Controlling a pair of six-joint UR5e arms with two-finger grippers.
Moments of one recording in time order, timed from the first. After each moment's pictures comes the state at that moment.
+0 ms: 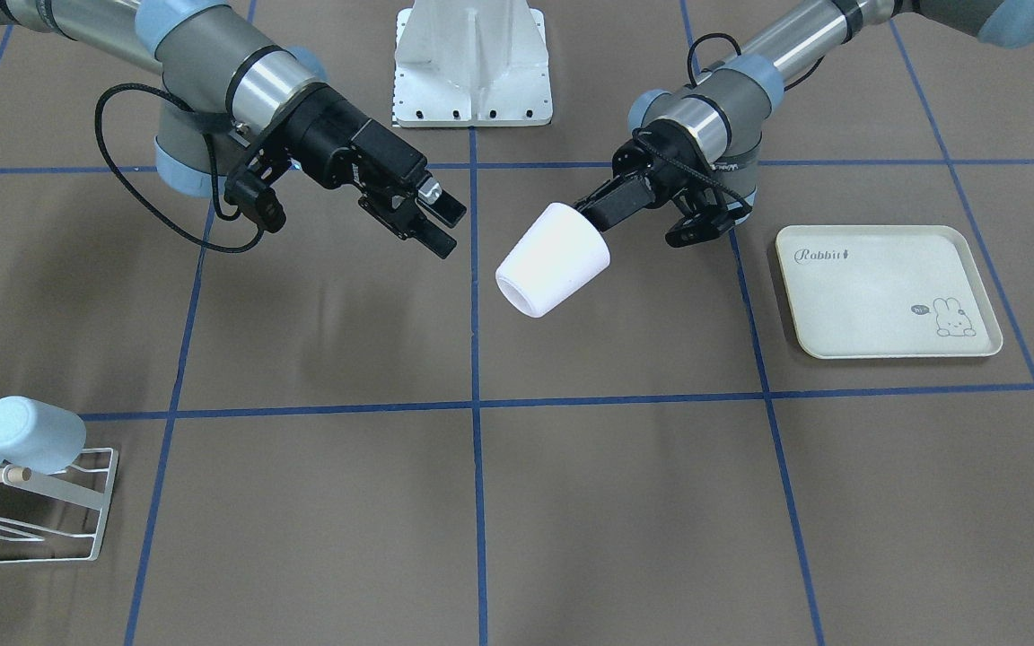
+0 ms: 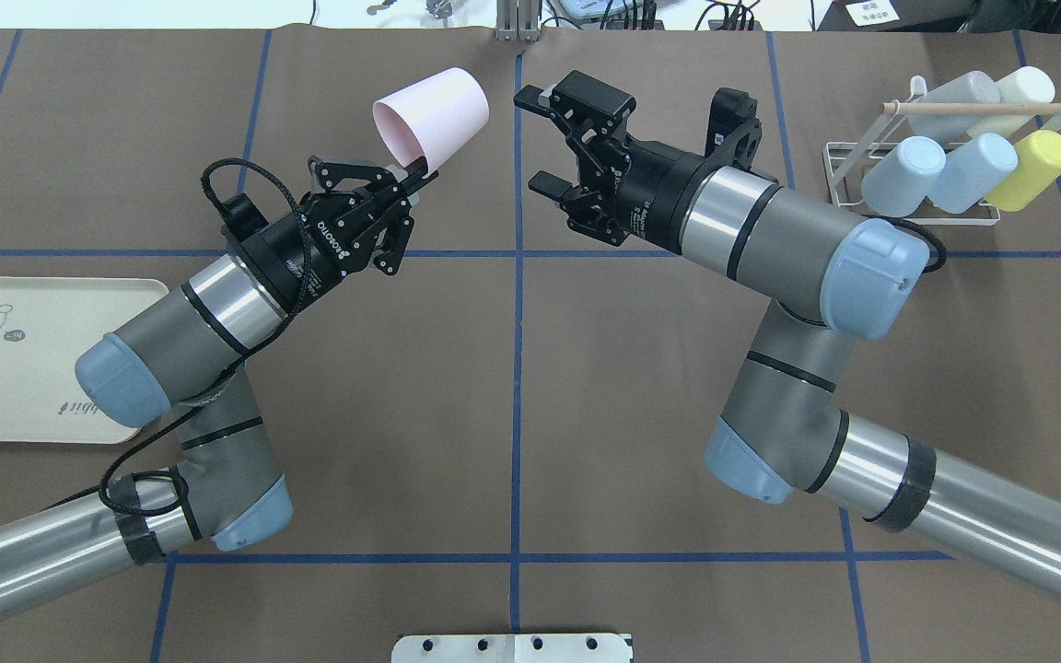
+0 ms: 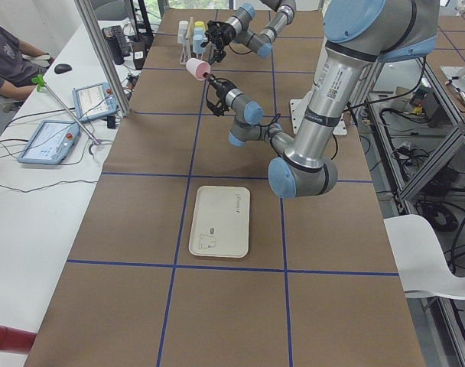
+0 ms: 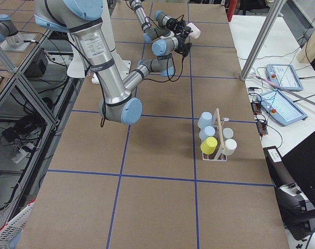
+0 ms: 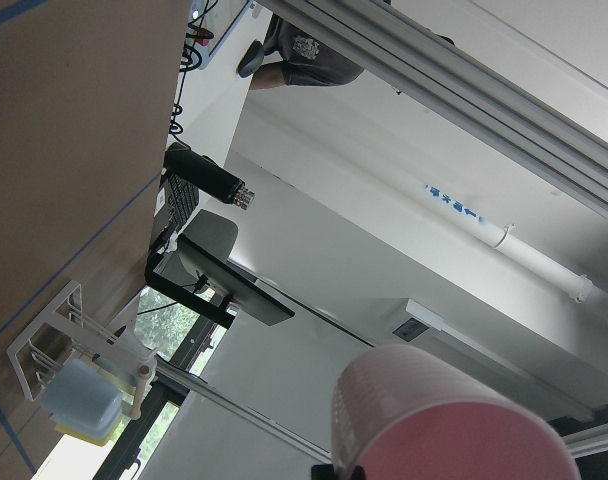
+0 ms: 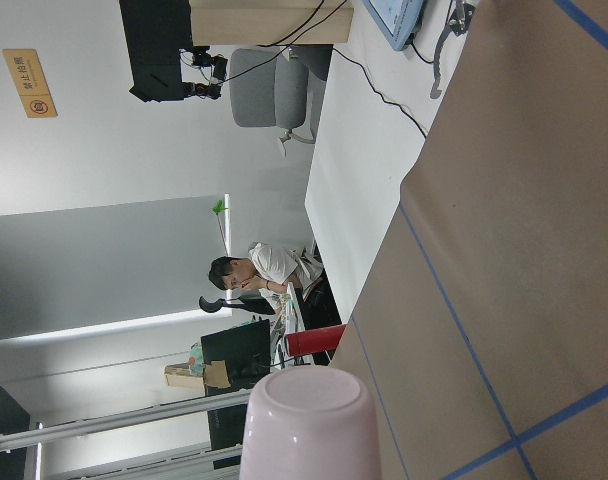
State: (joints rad) left arm -0.51 -2.09 -1.41 -3.40 -1.23 -2.44; right arm 0.59 -1.02 1.63 -0.24 1.47 2.12
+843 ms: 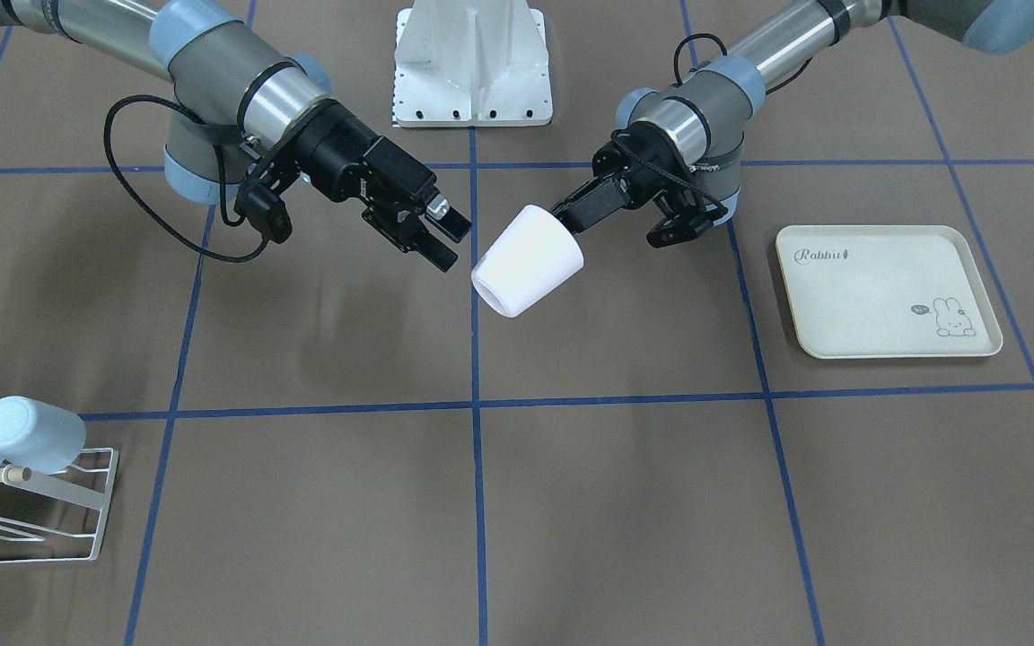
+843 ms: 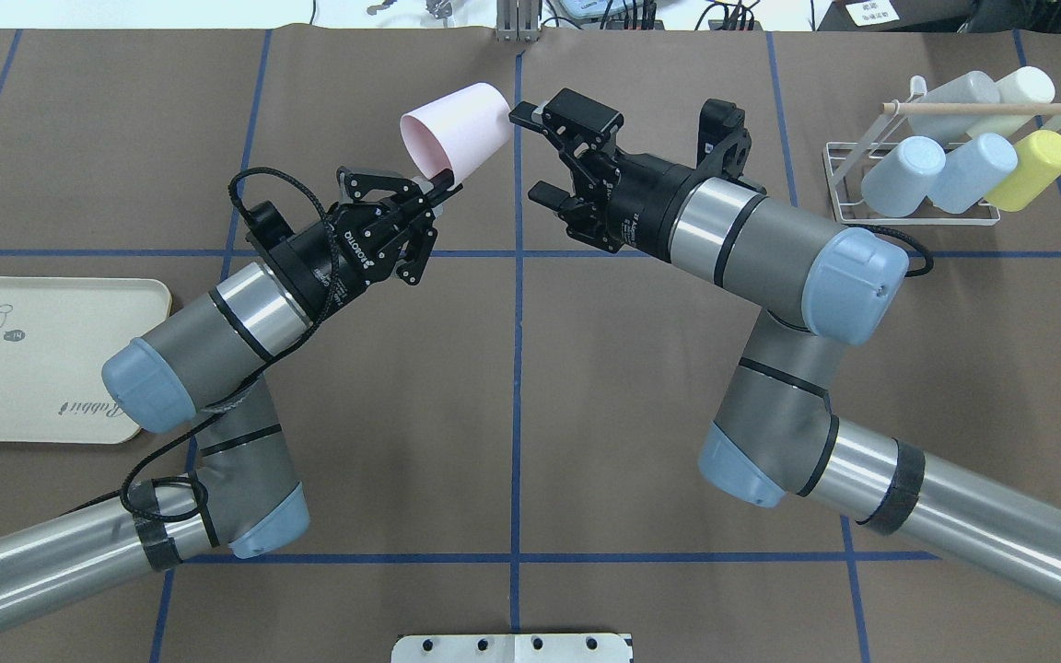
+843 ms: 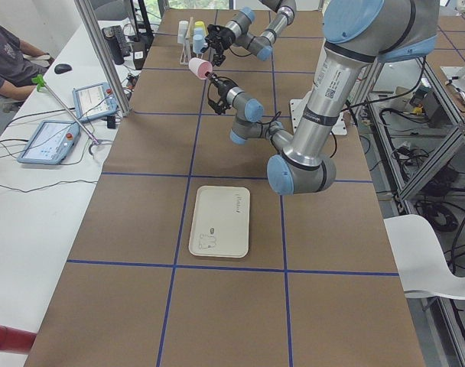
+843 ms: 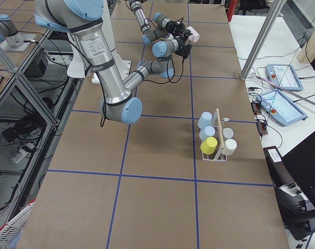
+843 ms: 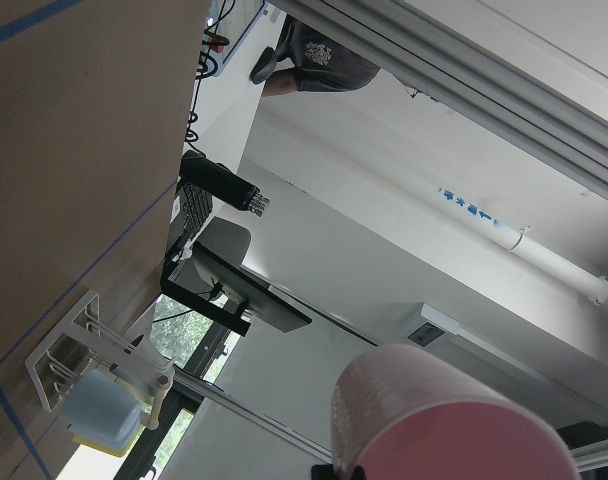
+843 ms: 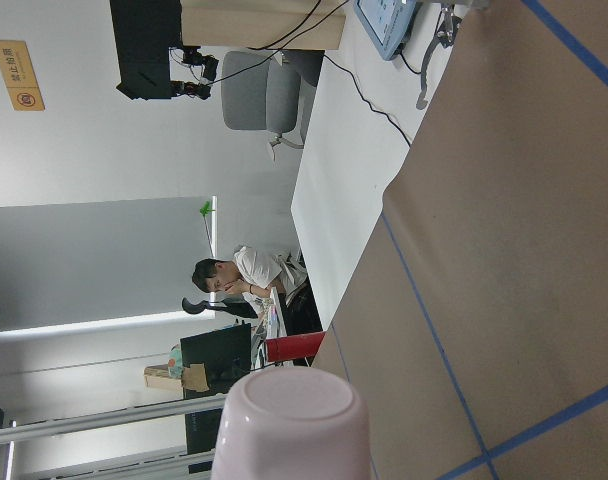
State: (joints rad) left arm -0.48 -2.12 -1.40 -3.38 -1.23 -2.43; right arm 0.58 -1.02 1.60 -0.24 1.47 2.07
